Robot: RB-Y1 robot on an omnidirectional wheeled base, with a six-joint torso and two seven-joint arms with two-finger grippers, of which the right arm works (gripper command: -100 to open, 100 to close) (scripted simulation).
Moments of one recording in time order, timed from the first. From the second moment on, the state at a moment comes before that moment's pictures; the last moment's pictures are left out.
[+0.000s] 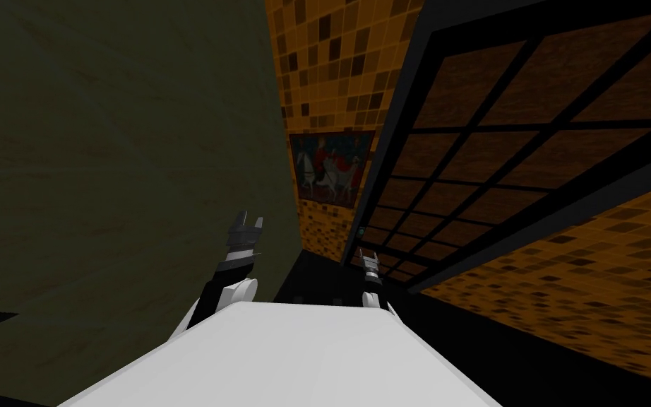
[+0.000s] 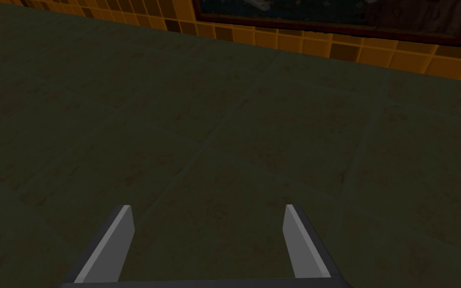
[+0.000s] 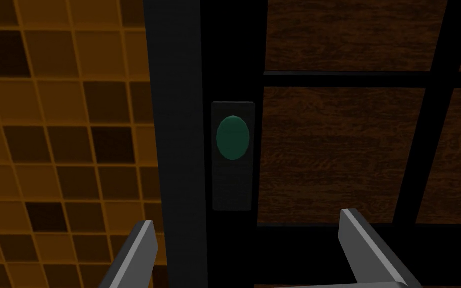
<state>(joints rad) 0.09 -0.18 0.02 -0.89 -0.39 -0.80 -1.40</state>
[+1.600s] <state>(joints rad) 0.09 -0.22 0.00 -0.76 -0.43 -0.85 -1.50</state>
